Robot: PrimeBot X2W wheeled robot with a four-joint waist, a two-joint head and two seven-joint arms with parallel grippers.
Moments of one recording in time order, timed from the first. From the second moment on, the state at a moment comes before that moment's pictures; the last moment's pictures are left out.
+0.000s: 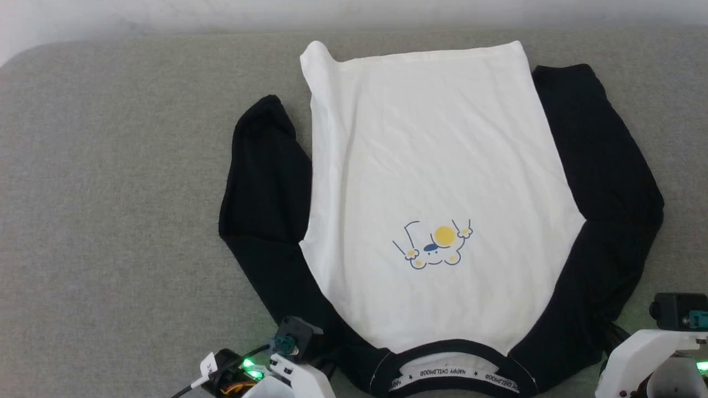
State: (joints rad) left arm -0.21 0.46 -0.88 0.05 -0.62 0.23 0.24; right arm 0.07 -0.19 -0.10 0.10 0.35 0.13 0.37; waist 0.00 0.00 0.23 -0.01
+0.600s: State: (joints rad) left arm -0.07 0.47 -0.75 -0.09 -0.74 0.32 0.12; right arm 0.14 -0.13 -0.26 -0.10 0.40 0.13 0.41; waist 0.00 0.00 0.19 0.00
